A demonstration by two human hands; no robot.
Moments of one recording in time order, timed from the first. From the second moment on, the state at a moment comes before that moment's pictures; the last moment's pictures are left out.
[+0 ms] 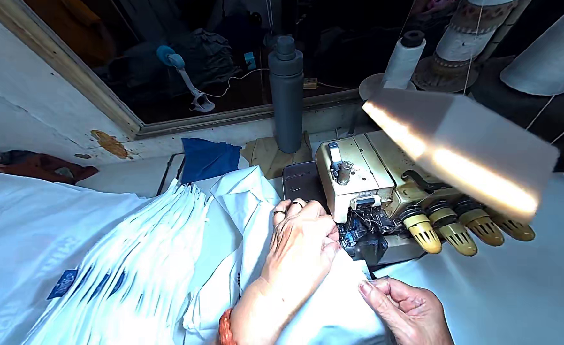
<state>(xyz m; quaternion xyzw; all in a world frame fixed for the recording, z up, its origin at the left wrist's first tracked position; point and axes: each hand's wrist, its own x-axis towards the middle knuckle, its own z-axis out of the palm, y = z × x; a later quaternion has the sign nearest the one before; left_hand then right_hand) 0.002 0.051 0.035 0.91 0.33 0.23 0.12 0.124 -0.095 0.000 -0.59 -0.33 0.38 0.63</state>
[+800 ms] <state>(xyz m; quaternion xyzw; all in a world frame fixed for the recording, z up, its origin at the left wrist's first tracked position) -0.014 0.027 0.012 0.92 0.26 0.28 0.01 0.127 -0.100 -0.007 -0.58 -0.26 0.41 0.65</state>
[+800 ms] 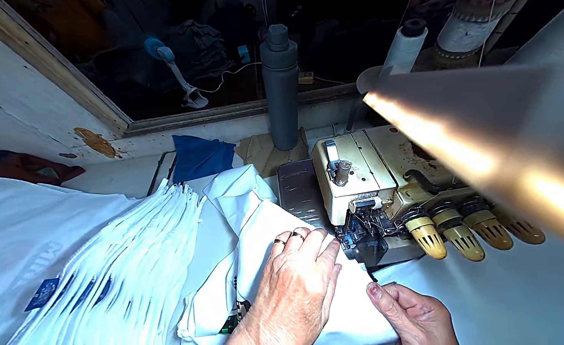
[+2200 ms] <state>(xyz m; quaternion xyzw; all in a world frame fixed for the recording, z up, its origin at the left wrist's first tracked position) -0.166 -0.015 -0.043 0.88 0.44 0.15 0.05 0.124 -0.107 -0.008 -0.58 -0.28 0.40 0.65</state>
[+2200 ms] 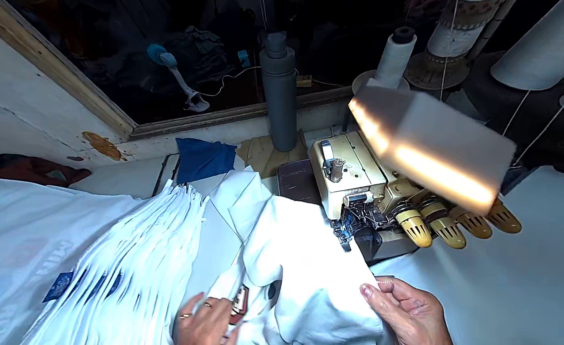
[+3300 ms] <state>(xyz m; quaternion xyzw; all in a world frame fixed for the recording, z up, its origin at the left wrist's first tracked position) -0.039 -0.036 0.013 0.84 0.38 0.37 -0.05 0.120 -0.141 -0.025 -0.53 -0.41 0.47 0.58</state>
